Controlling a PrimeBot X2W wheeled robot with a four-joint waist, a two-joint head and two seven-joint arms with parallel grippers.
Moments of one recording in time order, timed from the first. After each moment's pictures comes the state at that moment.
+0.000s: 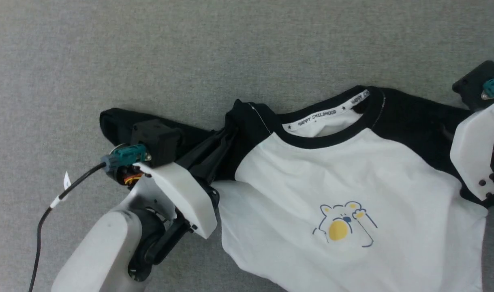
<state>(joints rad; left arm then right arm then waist) -0.36 0.36 -0.46 -0.23 -0.61 -0.02 0.32 -0.50 -0.70 0.31 -0.25 0.41 0.13 0.98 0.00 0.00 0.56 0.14</state>
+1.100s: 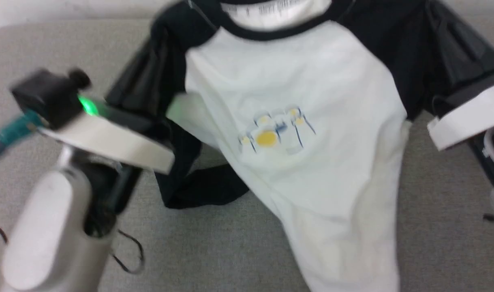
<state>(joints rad) -0.45 0.34 -0.29 -0.27 -0.59 0.05 0.09 -0.52 -0.33 0.13 -0.28 0.21 0.13 0.33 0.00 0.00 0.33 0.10</state>
